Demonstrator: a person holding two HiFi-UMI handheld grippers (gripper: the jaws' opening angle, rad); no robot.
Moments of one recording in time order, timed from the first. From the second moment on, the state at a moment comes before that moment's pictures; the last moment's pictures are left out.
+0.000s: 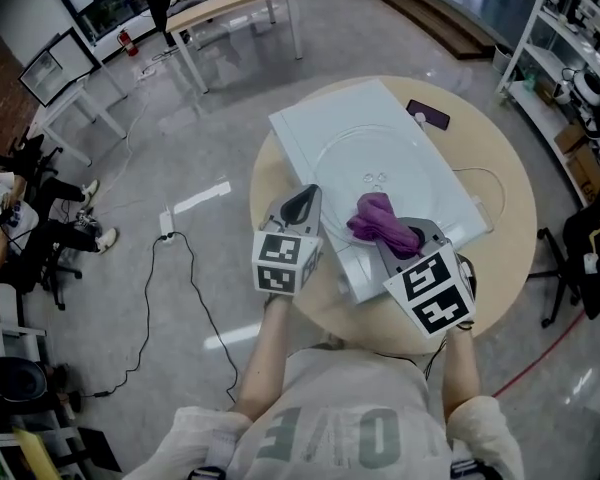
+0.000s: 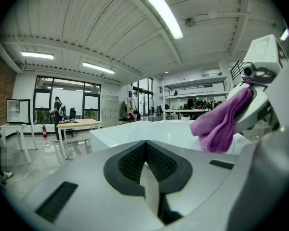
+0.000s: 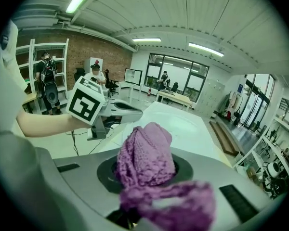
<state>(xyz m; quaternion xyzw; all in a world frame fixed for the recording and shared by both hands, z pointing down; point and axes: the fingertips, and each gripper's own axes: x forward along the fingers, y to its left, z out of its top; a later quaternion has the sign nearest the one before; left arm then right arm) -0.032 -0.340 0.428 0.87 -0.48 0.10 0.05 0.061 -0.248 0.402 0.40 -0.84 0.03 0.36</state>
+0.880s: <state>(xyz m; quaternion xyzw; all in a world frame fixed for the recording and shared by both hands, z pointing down) -0.030 -0.338 0.425 0.87 -0.48 0.09 0.04 0.115 -0.414 0.404 0.50 -0.79 0.04 0.35</state>
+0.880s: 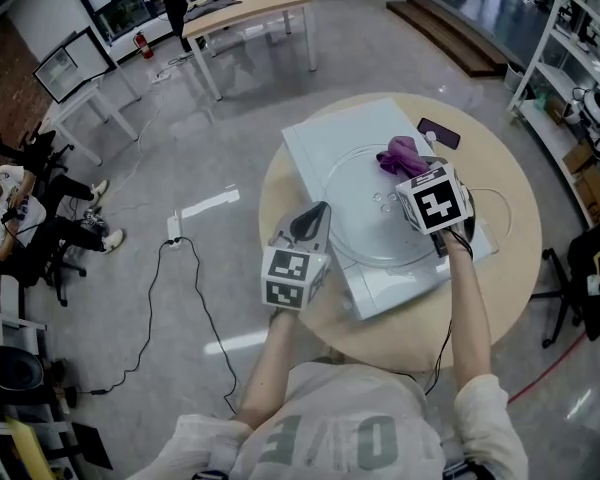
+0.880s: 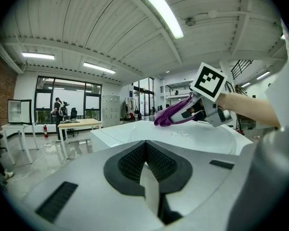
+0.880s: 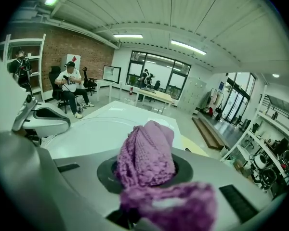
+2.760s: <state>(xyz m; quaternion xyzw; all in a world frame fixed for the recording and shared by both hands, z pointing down) -0.027 -0.341 0.434 0.87 -0.49 0.10 0.04 0.147 -0.406 0.407 0.50 -0.79 0.07 0.35</state>
